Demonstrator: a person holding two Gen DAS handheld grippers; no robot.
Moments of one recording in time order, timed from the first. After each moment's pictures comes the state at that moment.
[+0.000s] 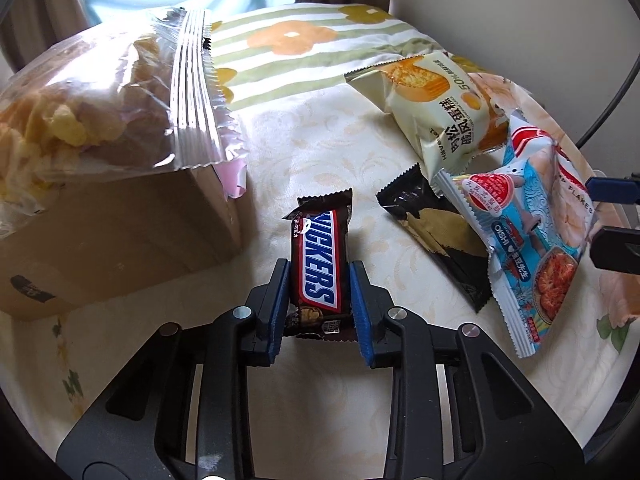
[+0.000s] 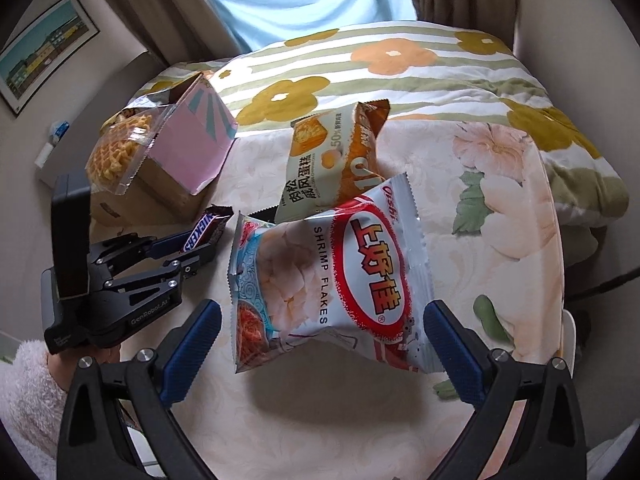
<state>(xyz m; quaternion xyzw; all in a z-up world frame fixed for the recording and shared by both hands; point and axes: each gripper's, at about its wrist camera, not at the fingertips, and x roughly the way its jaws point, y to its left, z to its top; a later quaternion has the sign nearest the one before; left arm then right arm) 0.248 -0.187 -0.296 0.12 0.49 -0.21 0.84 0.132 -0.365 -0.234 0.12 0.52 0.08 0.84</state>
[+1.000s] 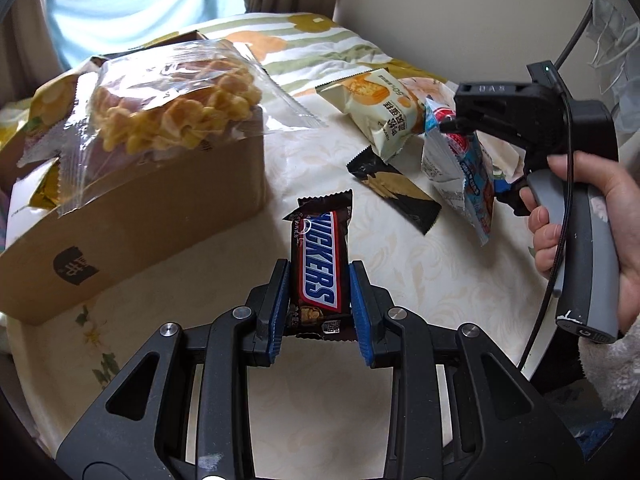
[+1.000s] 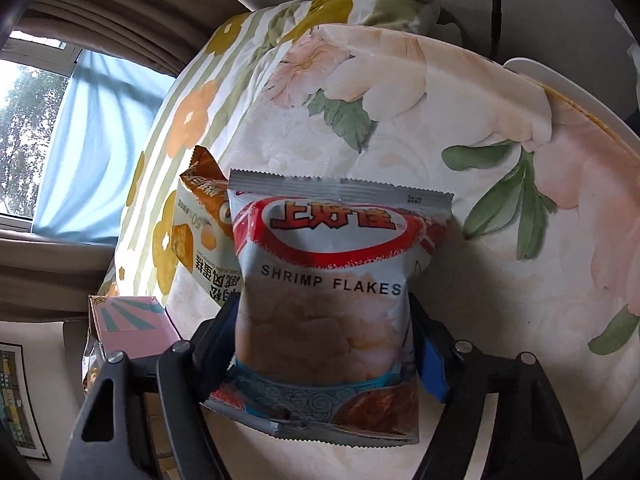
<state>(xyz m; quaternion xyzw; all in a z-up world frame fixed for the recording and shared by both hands) 0.206 -0.109 -0.241 0.10 0.48 -0.32 0.81 0.142 -0.375 -0.263 0.49 0.45 -0.23 0.71</state>
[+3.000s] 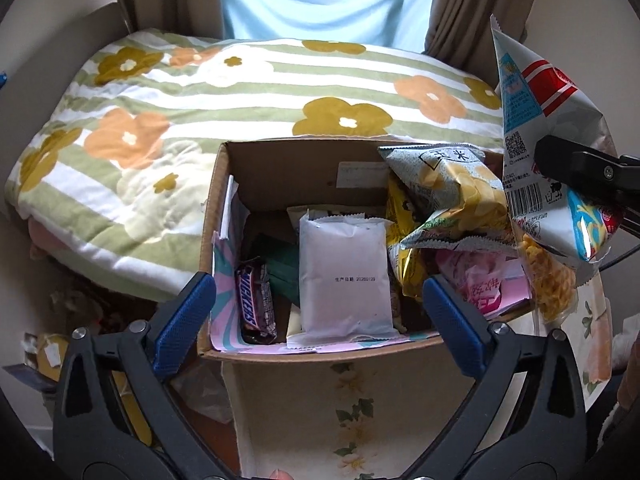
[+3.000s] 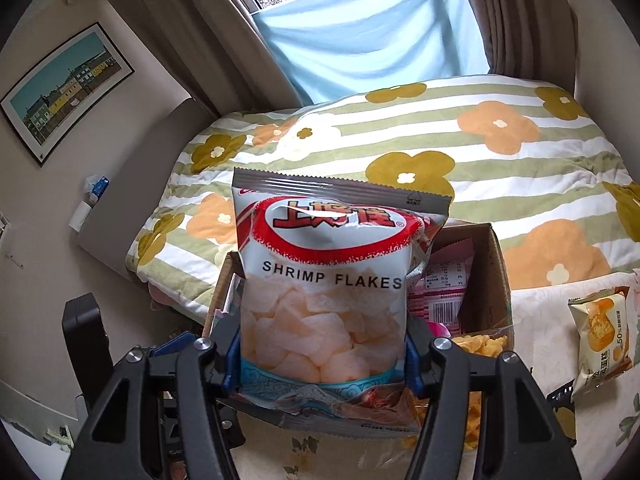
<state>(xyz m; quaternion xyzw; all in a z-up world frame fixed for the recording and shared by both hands) 0.342 0.098 -0.184 0.00 0.49 -0.09 0.87 0.301 -0.100 -0.113 0.17 0.45 0.13 0.87</state>
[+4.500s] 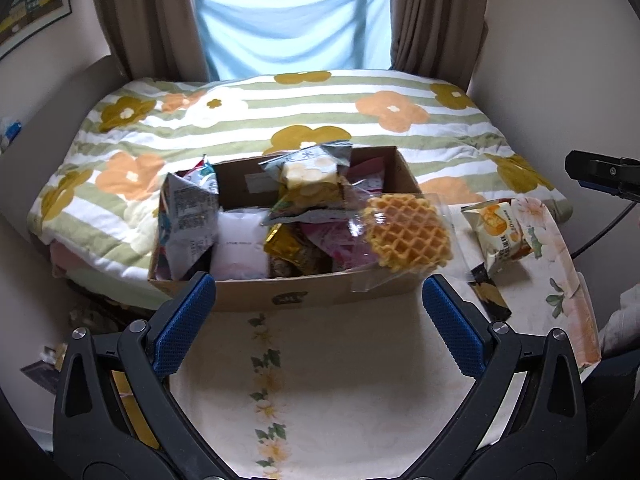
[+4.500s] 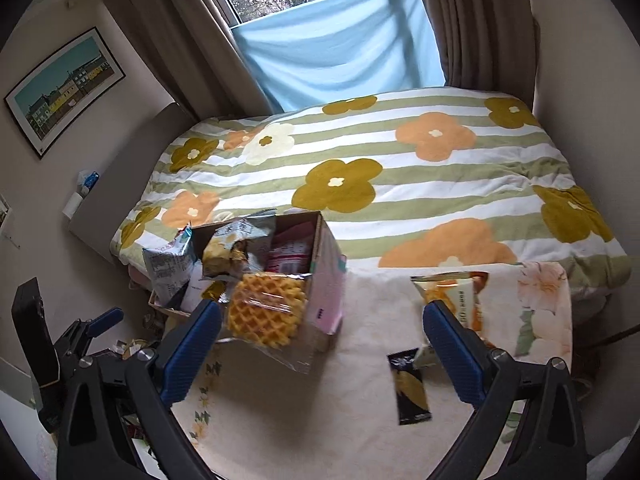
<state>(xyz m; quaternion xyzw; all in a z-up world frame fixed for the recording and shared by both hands) 0.225 -0.029 -0.111 0.05 0.43 -0.09 0.90 0.203 -0.276 -0.072 0.13 0.45 0.10 0.88</state>
